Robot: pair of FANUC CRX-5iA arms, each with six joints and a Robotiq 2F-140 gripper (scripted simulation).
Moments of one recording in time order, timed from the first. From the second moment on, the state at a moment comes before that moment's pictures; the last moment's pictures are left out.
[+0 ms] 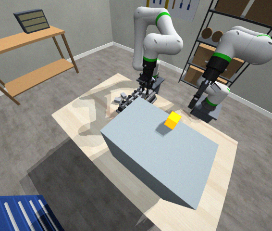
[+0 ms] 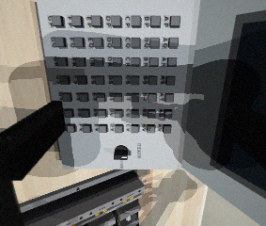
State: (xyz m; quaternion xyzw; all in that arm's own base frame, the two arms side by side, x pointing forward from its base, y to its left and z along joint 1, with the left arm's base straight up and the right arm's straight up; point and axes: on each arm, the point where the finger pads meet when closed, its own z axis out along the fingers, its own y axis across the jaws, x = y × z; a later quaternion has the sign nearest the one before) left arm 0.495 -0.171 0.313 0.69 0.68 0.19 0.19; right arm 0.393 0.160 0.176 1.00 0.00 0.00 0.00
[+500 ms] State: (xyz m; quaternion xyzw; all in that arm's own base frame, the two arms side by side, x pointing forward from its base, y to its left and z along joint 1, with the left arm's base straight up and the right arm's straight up) left arm 0.495 -0.171 0.313 0.69 0.68 0.19 0.19; right arm 0.393 0.160 0.169 1.00 0.00 0.00 0.00
